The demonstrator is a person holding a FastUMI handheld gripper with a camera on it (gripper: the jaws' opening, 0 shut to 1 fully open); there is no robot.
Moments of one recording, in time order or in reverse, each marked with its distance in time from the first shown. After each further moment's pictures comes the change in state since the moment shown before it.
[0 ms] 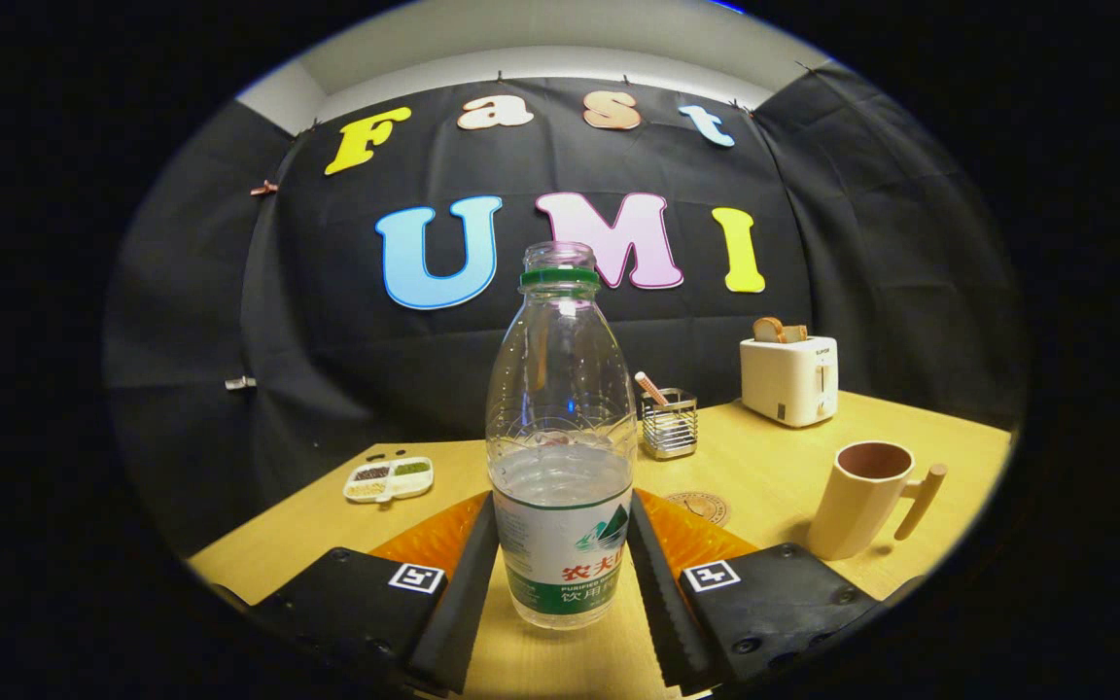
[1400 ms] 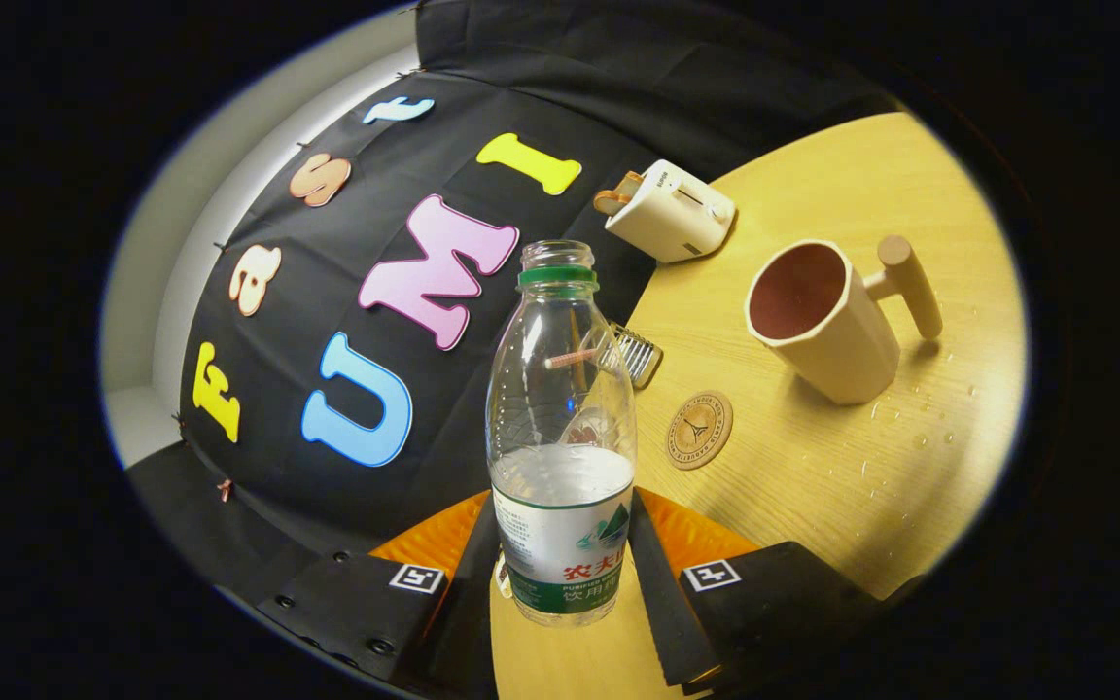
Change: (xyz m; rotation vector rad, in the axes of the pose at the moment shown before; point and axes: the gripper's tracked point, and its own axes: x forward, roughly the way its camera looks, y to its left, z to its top) arm -0.001 -0.076 0.020 0.937 0.132 -0.081
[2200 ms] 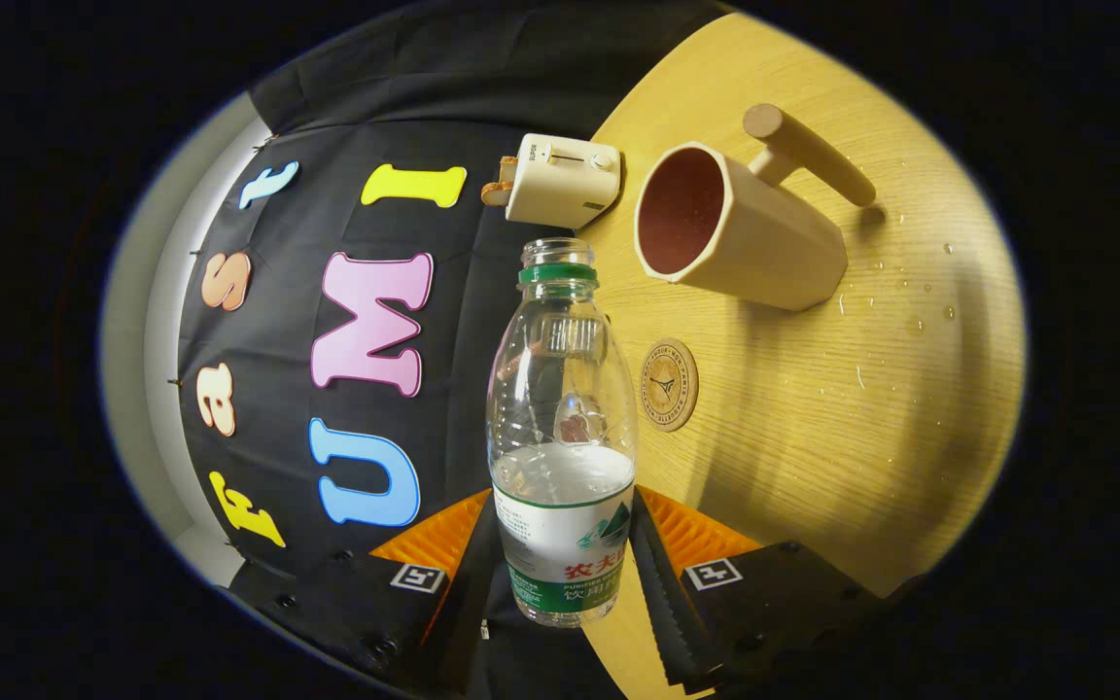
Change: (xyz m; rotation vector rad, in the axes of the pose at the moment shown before) arm 0.017 -0.027 0.002 0.395 0.031 -0.074
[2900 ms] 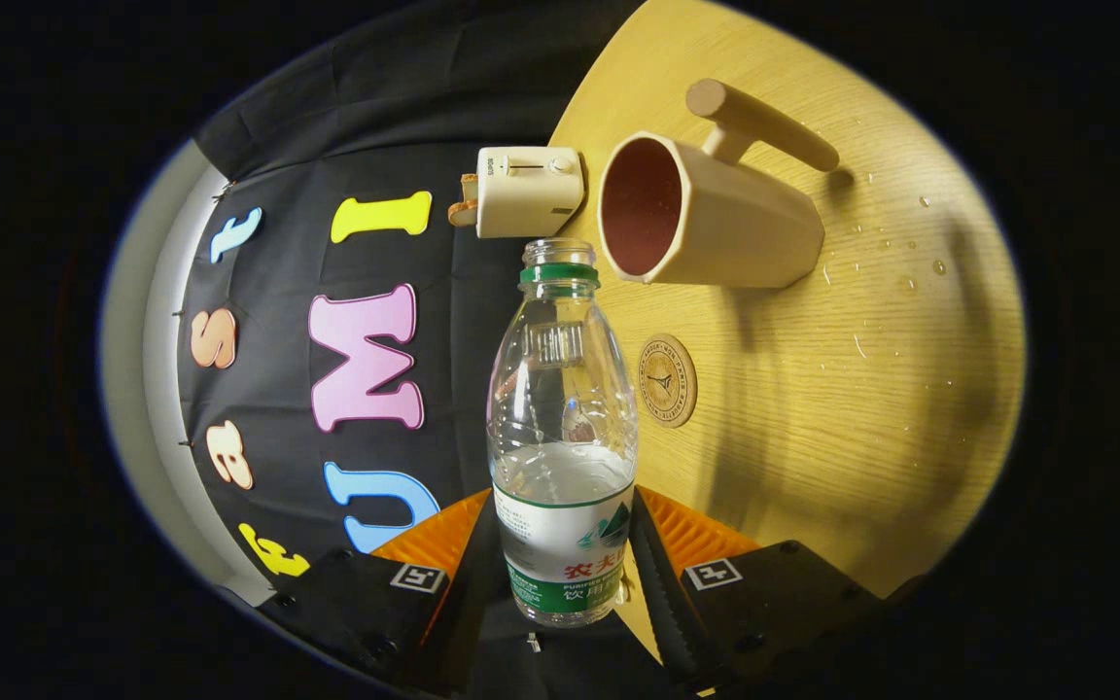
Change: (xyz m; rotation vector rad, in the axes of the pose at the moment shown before) arm 0.005 0.004 0.008 0.161 -0.021 -0.008
